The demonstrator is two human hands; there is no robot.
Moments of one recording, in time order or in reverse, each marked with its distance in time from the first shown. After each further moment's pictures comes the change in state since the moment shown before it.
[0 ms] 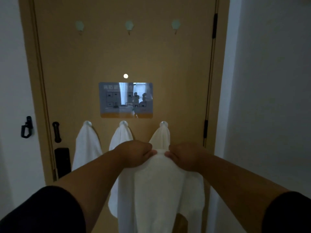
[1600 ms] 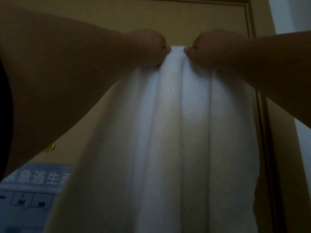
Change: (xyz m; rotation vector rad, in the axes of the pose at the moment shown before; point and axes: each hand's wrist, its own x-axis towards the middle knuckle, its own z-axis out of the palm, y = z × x) left_hand 0.438 -0.114 -0.343 0.523 0.962 -0.181; right_hand 0.349 0.251 -0.344 -0.375 0.860 0.256
